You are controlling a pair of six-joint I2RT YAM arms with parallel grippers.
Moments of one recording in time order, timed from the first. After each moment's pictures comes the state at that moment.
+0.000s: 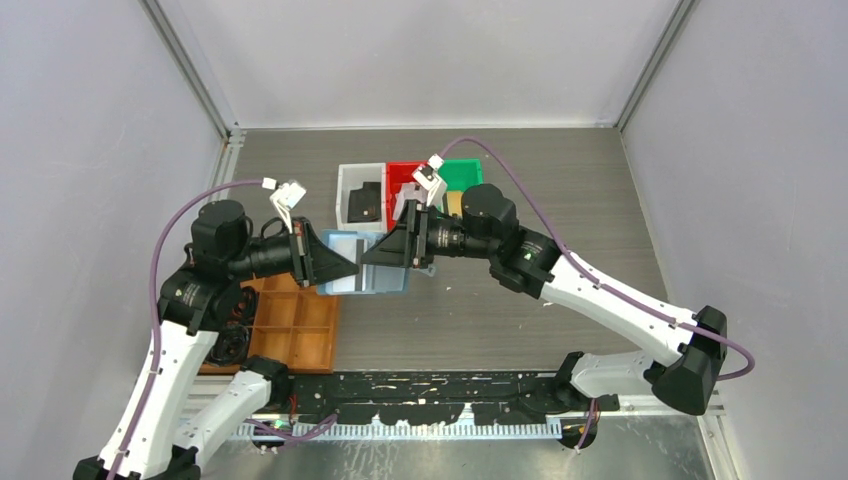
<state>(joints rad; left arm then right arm) -0.31 0.77 1.08 -0.69 0.84 -0.48 0.93 1.24 1.16 -0.07 -0.46 0.99</state>
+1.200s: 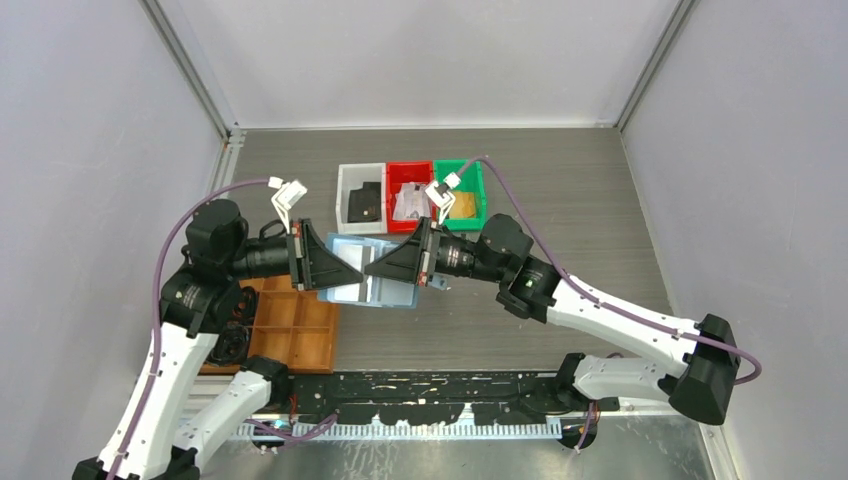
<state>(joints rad) -0.30 0.76 1.08 -0.57 1.03 -0.63 0.98 1.15 0.94 0.32 -0.42 1.11</state>
